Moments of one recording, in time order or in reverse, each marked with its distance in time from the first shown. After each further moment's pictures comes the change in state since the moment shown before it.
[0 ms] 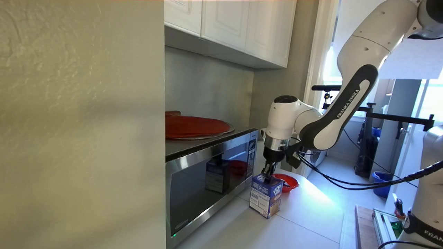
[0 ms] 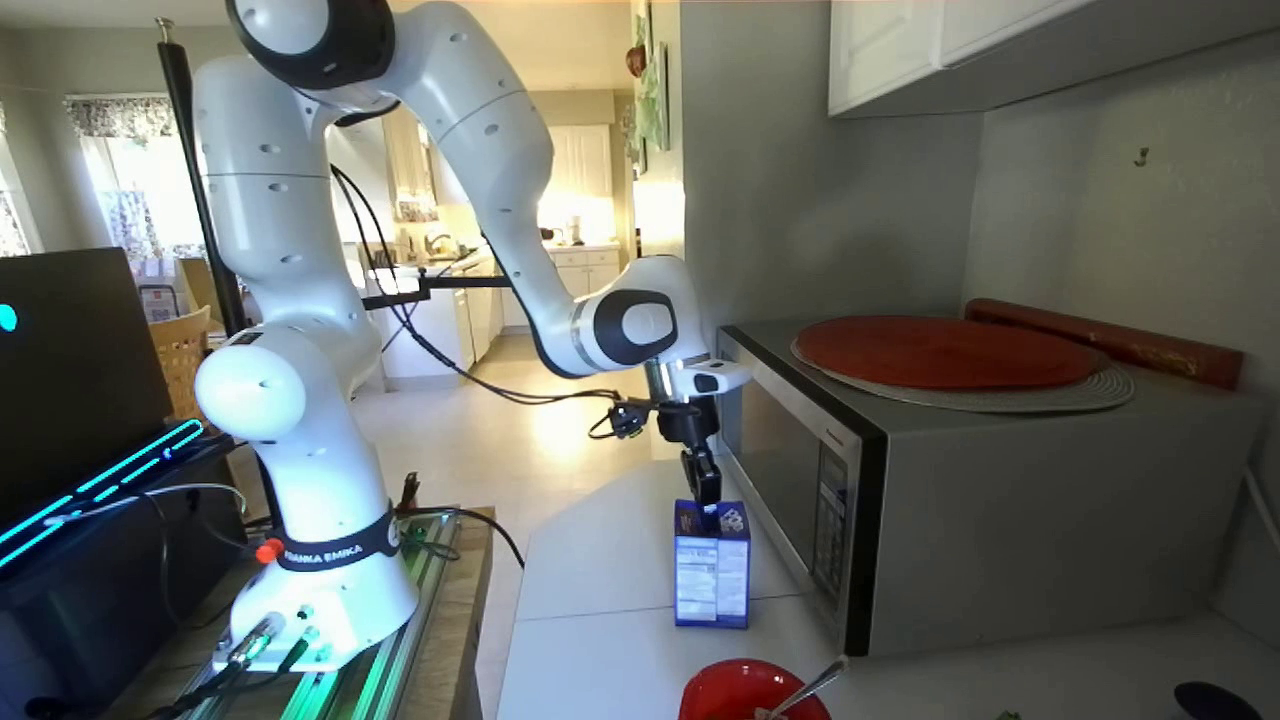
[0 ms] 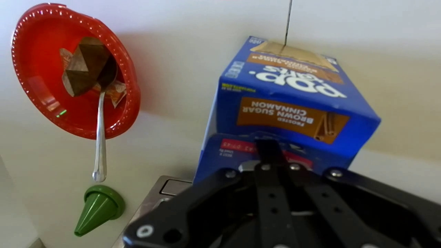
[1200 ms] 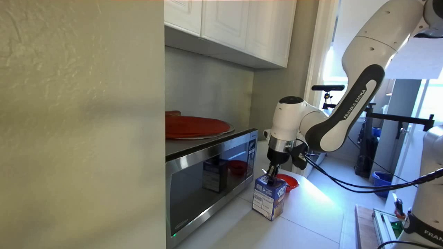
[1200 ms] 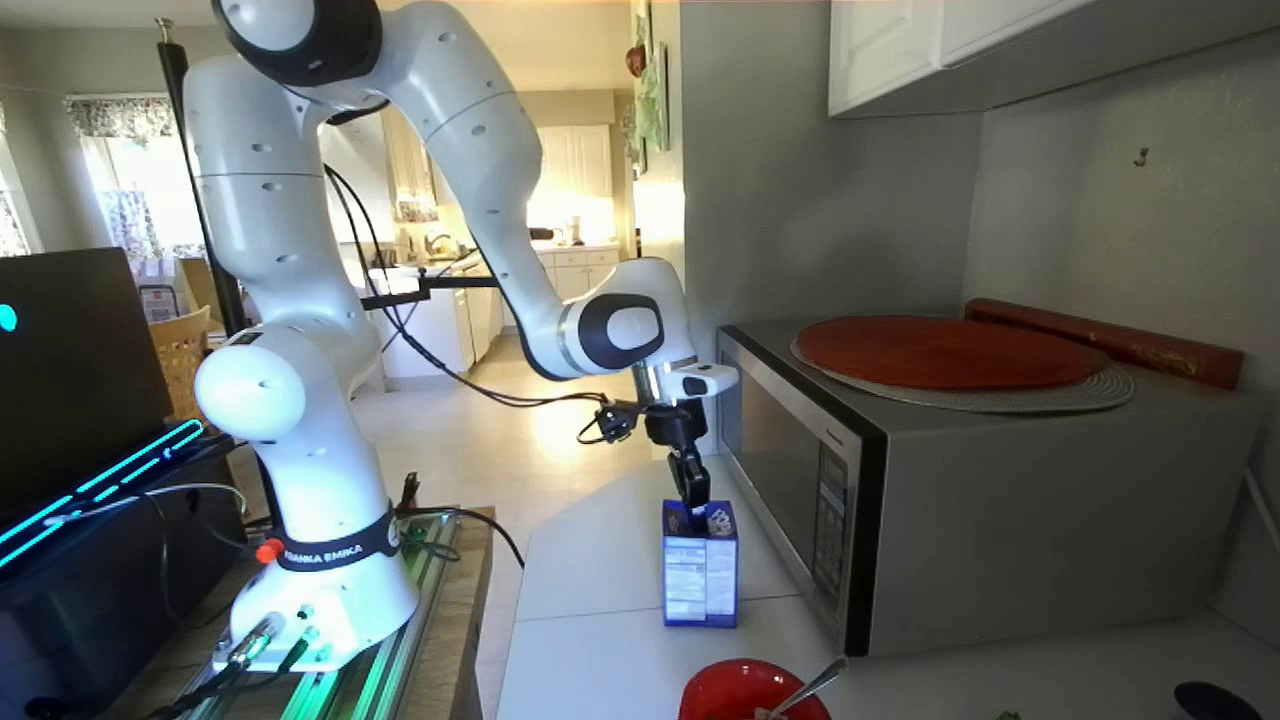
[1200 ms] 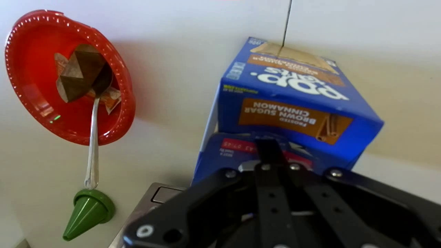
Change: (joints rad) arm -0.001 -0.033 -0.004 -0.056 0.015 0.034 -0.057
